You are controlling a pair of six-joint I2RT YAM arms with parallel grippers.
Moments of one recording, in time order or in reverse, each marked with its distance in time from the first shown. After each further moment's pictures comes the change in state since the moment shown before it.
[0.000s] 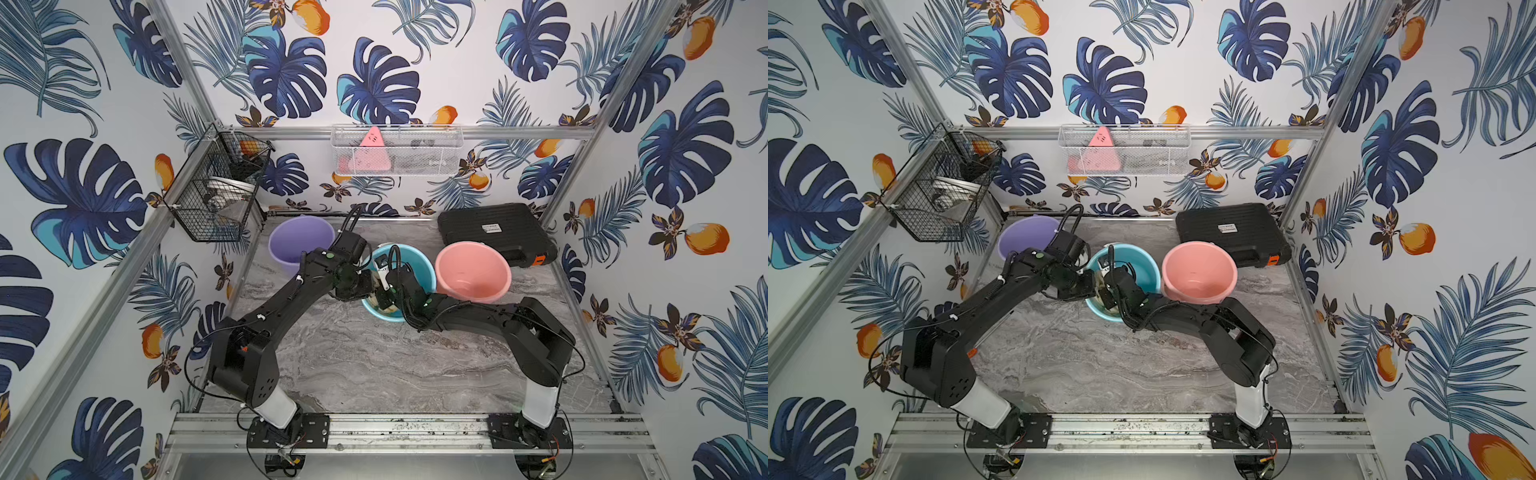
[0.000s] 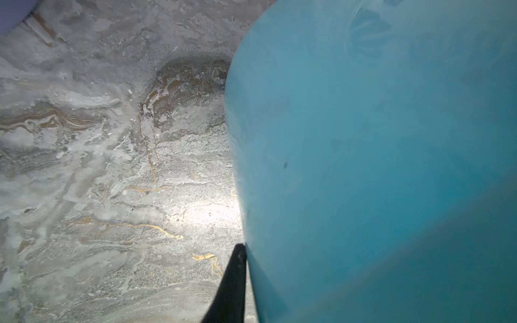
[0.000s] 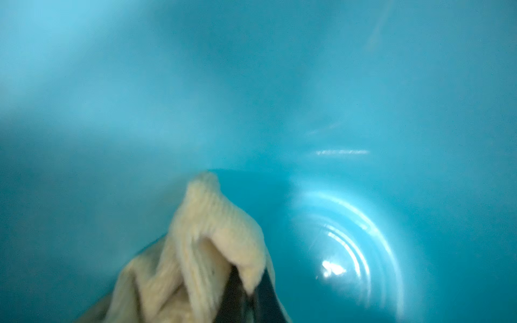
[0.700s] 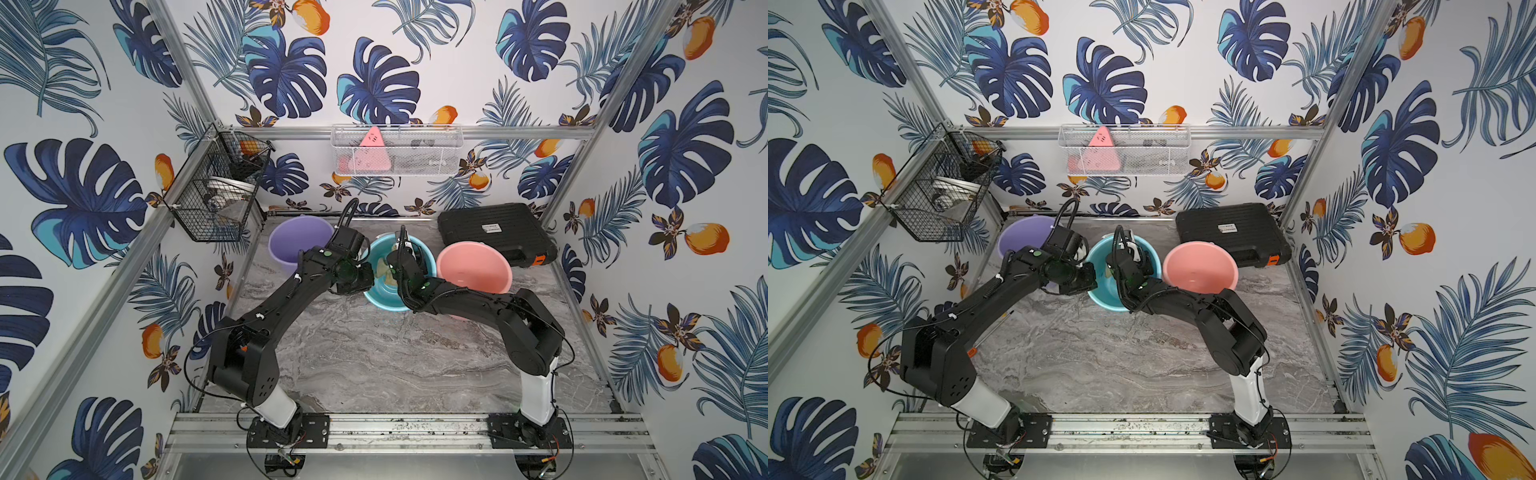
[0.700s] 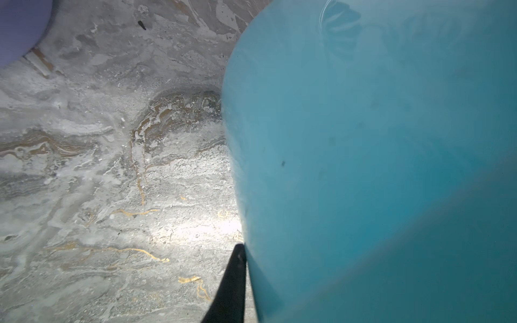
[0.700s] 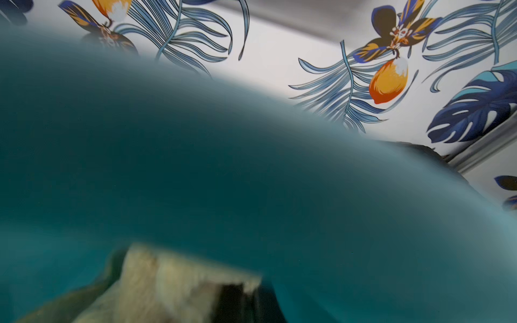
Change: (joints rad) left arm 0.031 0.008 0.034 0.060 -0.005 -0.028; right arm -0.074 0.053 0.144 -0.108 0.493 0.013
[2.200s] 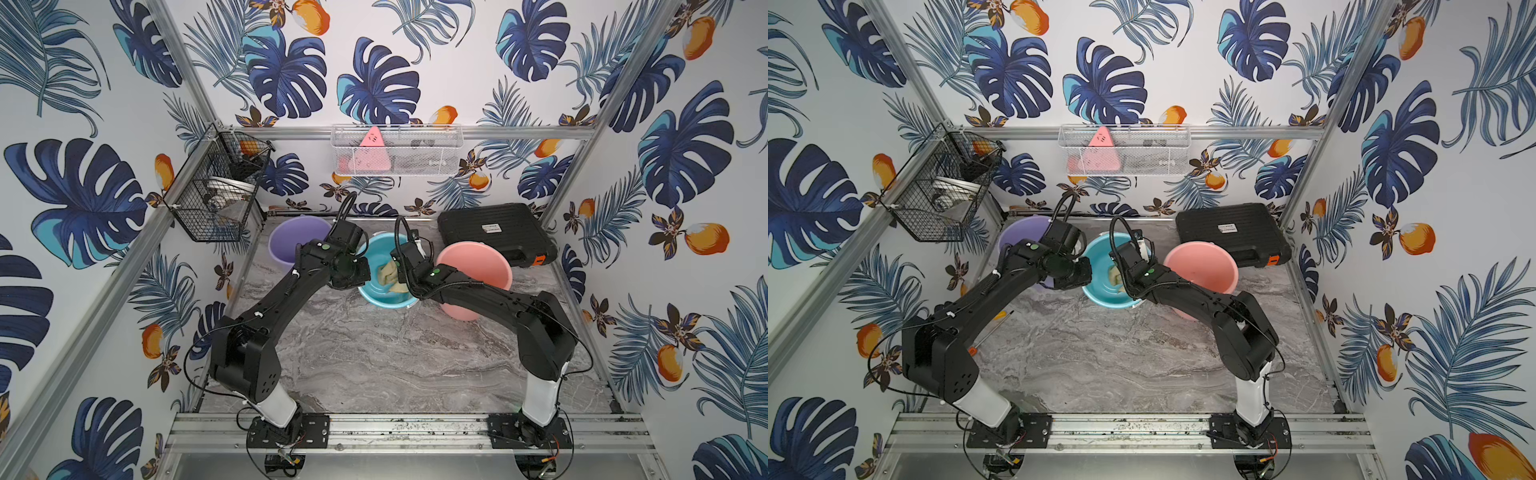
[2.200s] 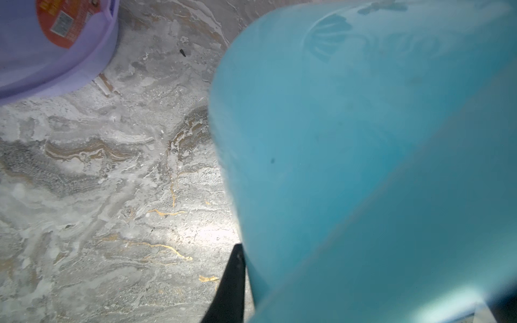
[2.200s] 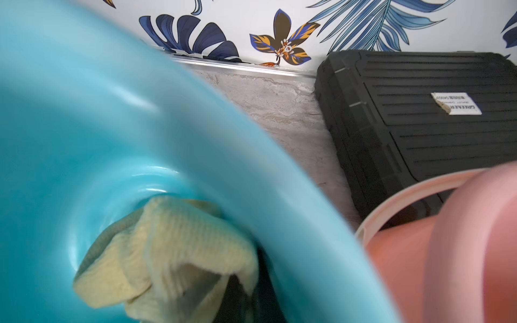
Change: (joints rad) left arm 0.009 0.003 0.066 -0.061 -0.081 0.004; right arm -0.037 -0.033 0.143 -0.472 -0.205 0.266
